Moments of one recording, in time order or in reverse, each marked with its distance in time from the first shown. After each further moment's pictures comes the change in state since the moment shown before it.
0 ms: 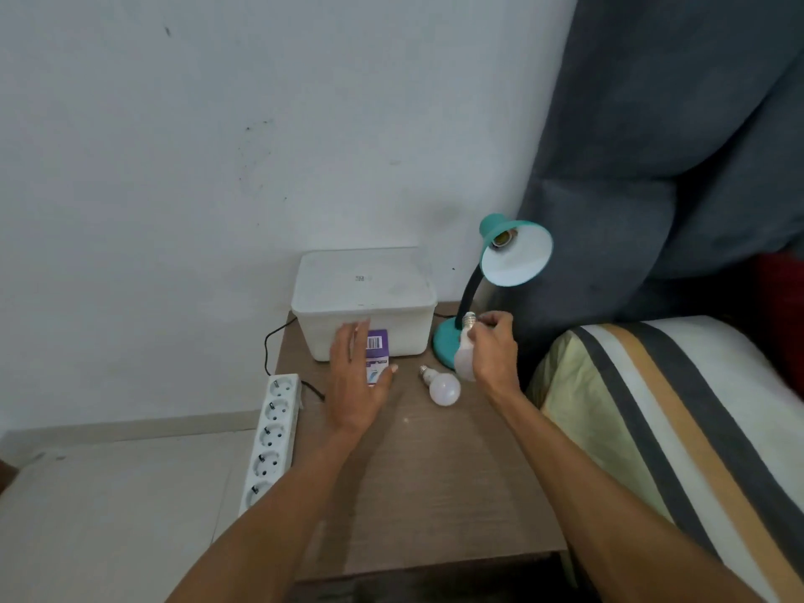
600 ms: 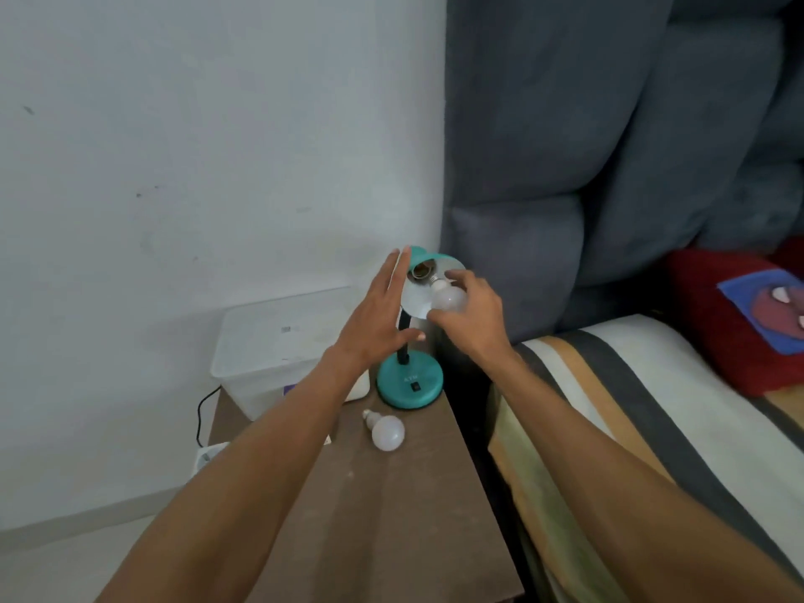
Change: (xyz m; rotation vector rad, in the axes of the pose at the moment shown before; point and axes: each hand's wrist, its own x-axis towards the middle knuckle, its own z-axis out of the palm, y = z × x) left_hand 0.152 0.138 0.062 0.013 -0.426 0.463; right_hand 0.077 -0.063 -0.082 -0.323 -0.004 -0.347
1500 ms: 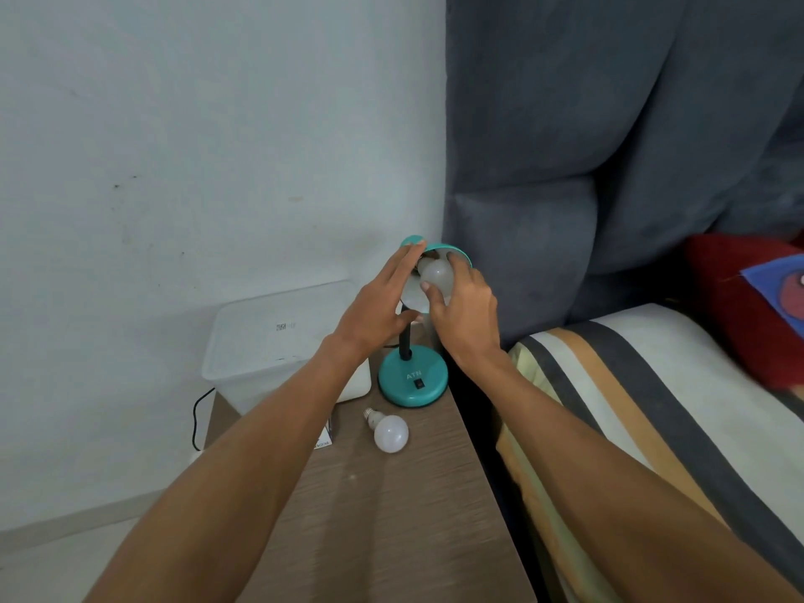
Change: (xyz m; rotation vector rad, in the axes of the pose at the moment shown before) left_hand 0.017 -0.016 0.007 -0.035 0.030 0.090; right_hand 0.007 0.006 0.034 -0.217 0.194 -0.176
